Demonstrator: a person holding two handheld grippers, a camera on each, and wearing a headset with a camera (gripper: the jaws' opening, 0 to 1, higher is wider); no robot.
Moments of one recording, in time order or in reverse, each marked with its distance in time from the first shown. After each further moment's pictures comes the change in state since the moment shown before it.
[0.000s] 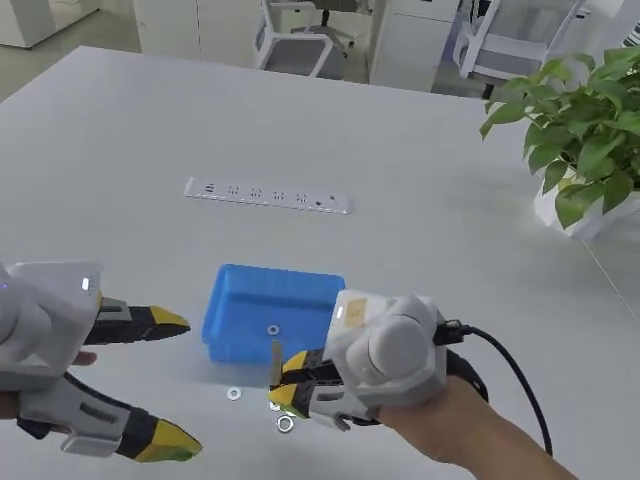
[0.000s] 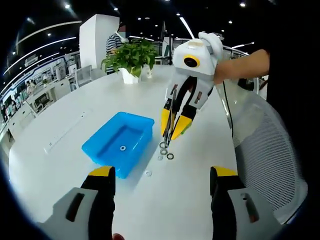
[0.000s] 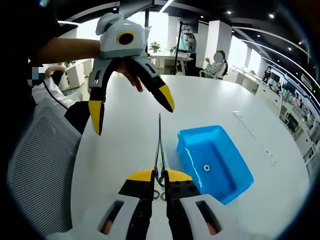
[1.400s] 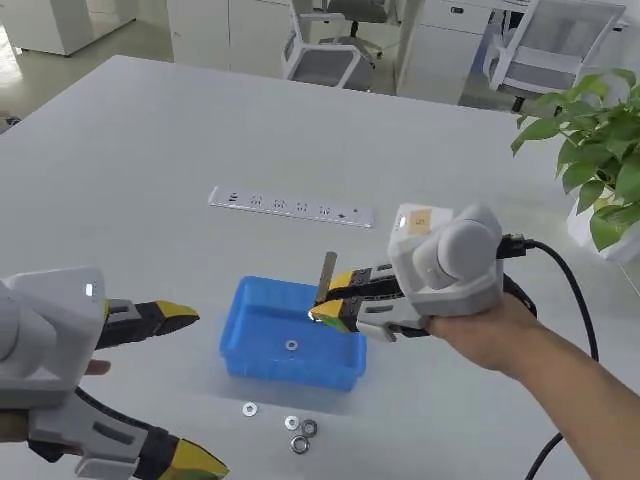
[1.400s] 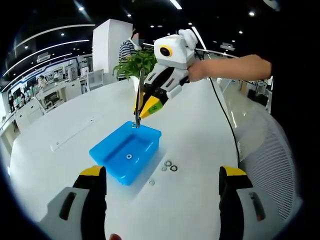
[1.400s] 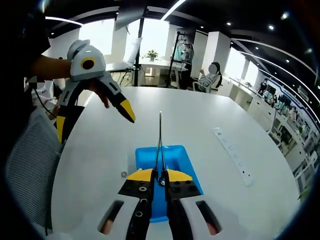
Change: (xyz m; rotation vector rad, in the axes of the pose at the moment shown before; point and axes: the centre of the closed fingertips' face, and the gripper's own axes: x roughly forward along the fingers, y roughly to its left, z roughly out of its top) left arm -0.005 0.006 0.021 -0.067 -0.083 0.081; right arm -0.020 -0.087 0.032 -0.070 -0.066 -0.054
